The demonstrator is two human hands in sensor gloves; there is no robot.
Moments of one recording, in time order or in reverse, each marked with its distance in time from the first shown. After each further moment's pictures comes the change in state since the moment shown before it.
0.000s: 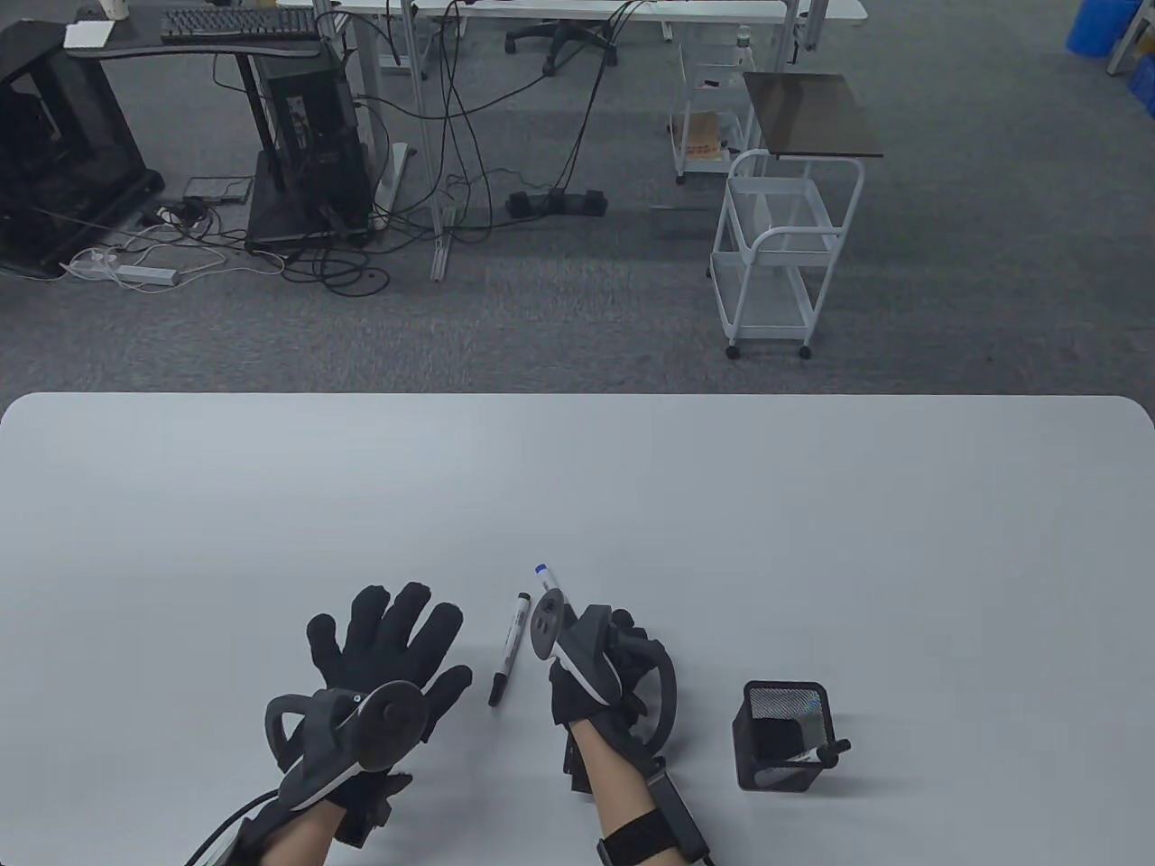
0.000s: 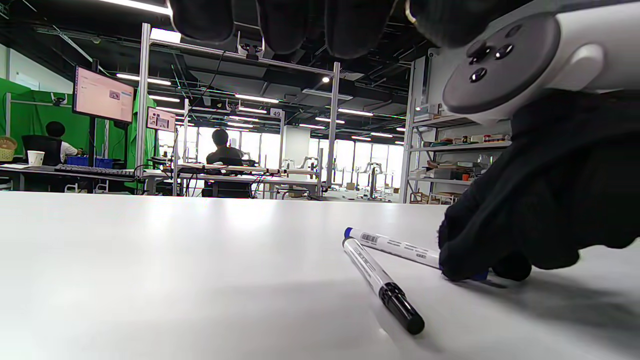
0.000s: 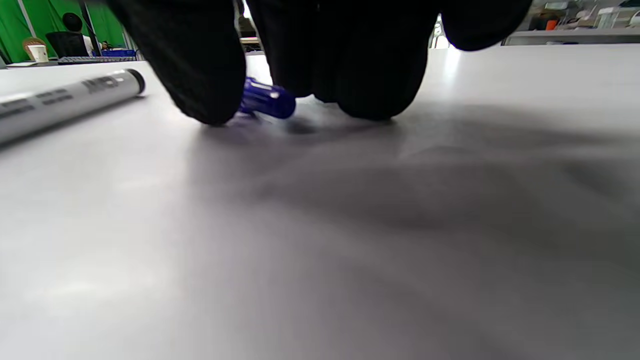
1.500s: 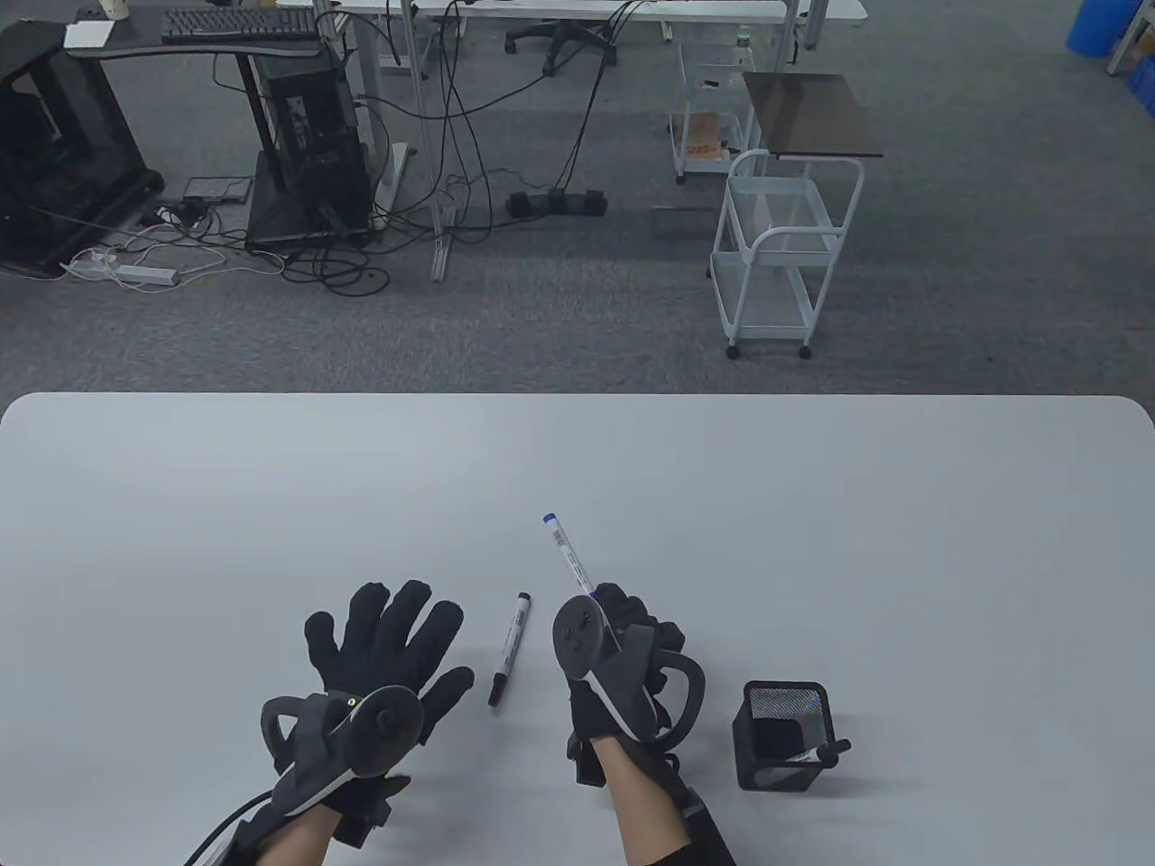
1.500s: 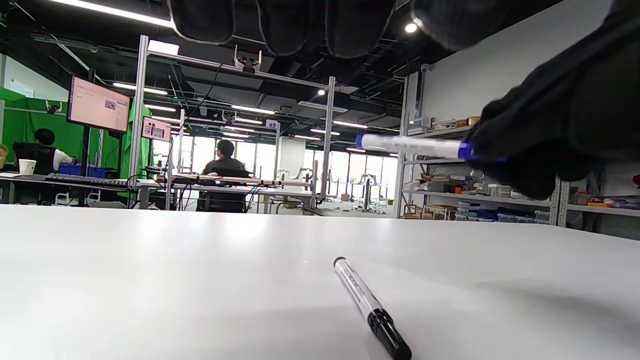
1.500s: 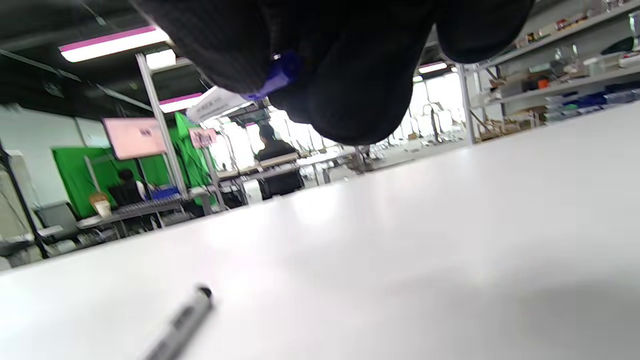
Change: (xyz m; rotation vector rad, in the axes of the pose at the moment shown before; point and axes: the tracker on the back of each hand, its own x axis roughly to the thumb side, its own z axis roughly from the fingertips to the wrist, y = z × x) left_hand 0.000 0.006 0.003 0.042 -0.012 0.021; right_hand -0.032 -0.082 0.060 -0.358 -0.079 -0.276
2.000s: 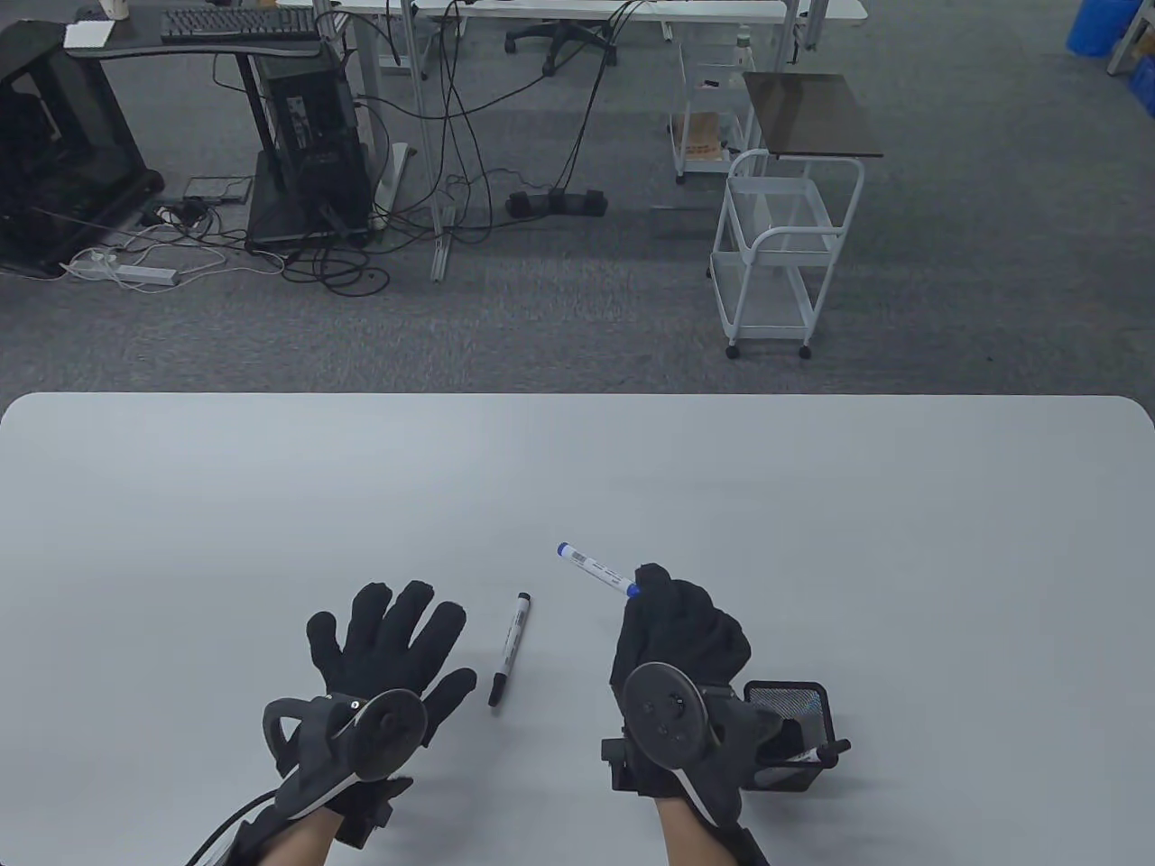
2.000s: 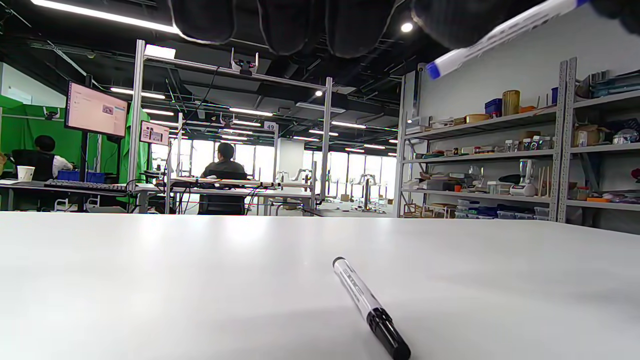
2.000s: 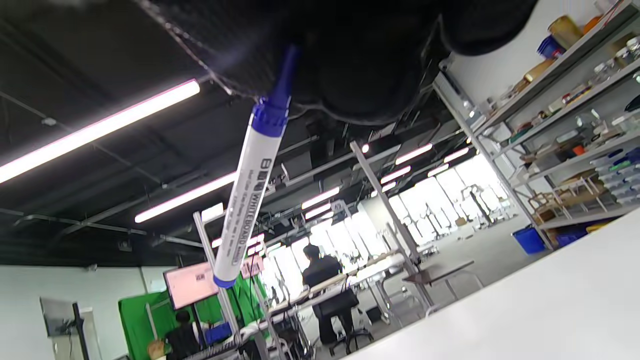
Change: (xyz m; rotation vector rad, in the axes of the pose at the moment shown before) left_hand 0.003 -0.003 0.002 0.003 -0.008 -0.023; right_hand -0.038 -0.089 0.046 -0.375 -0.054 -0.217
